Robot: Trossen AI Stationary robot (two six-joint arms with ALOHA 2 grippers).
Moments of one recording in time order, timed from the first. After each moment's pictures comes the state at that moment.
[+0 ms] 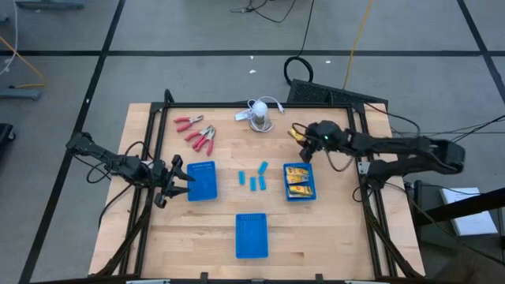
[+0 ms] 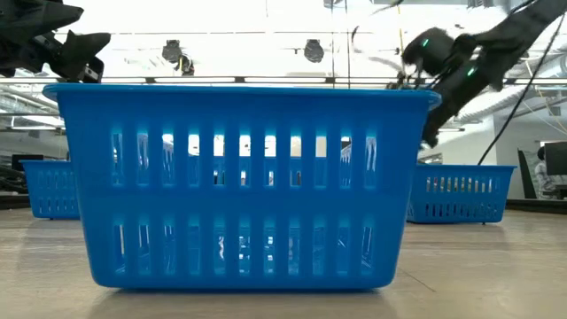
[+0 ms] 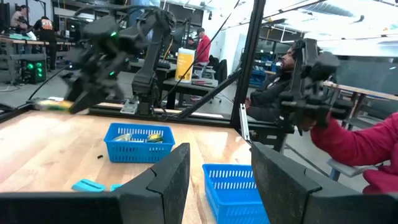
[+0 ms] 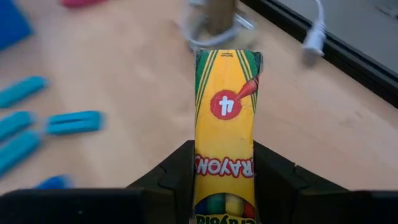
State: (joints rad) left arm -0.44 0.15 0.02 0.24 -0.21 -0.14; right arm -0.41 1.14 0.48 0.01 0.10 0.18
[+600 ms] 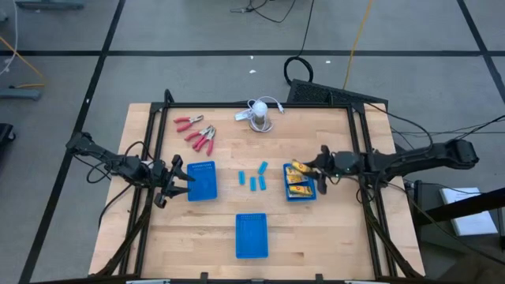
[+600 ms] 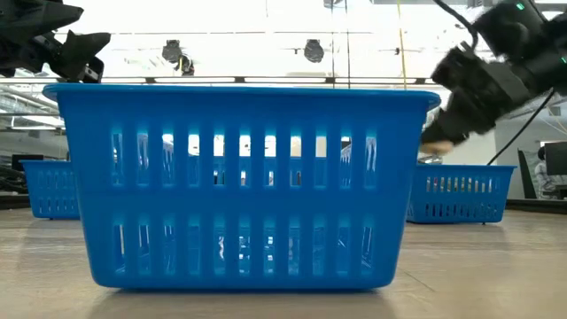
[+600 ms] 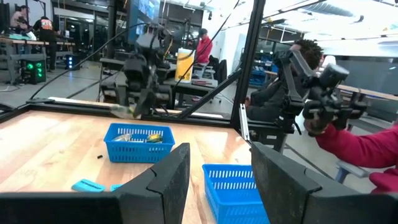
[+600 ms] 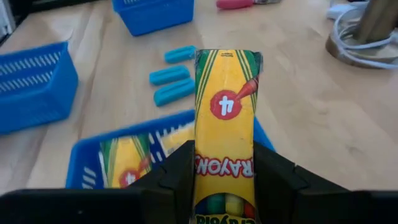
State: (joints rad) left arm -0.44 0.15 0.02 0.24 -0.21 -0.14; right arm 0.00 0.81 0.20 0.15 0.10 0.21
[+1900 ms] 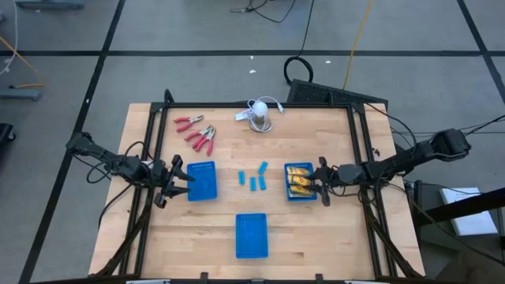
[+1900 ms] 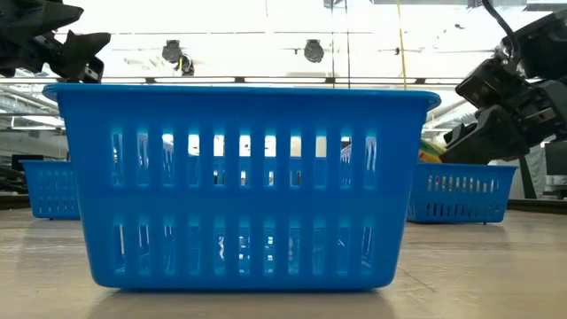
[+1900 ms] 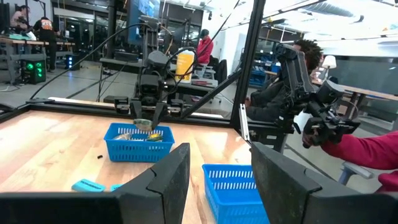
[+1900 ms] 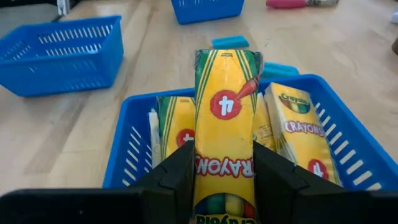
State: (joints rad) left arm -0.44 0.15 0.02 0.24 -0.21 -0.14; right arm 0.18 0.99 0.02 0.57 0.16 0.18
